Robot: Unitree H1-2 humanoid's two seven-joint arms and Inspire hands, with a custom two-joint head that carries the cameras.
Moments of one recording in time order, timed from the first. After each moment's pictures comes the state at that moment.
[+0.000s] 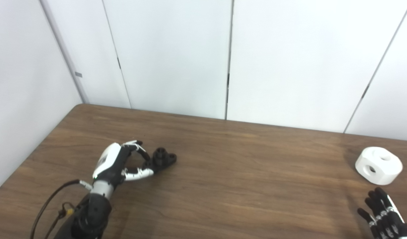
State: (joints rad) left arm -0.08 0.47 -0.06 -0.02 0.44 0.15 0.01; right arm 0.19 -0.19 -0.15 -0.16 0.24 -0.13 0.19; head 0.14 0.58
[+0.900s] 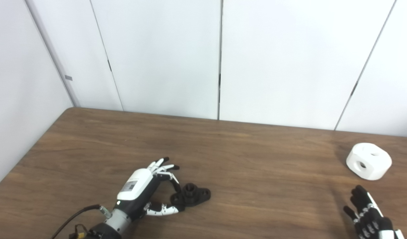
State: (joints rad) left arm -0.01 0.45 -0.21 -0.04 0.57 -0.18 0.02; right arm 0.21 -0.15 -0.11 -0.20 0.17 -0.08 0.14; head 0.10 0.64
